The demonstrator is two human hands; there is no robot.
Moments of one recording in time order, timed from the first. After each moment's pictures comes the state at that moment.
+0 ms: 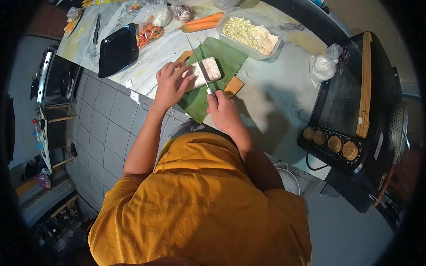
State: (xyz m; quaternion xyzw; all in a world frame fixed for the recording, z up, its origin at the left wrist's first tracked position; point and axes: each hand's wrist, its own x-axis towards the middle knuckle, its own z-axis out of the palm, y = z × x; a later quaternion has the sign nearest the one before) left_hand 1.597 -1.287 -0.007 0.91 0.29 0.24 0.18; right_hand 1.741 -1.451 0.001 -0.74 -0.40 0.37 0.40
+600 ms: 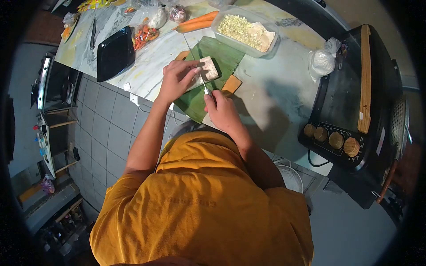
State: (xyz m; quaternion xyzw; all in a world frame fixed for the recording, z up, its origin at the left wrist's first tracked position) left_hand 1.628 -1.279 -0.009 0.86 0.29 0.27 0.33; right_hand 1.742 -1.451 -0.002 -0.73 -0.36 0.42 0.40
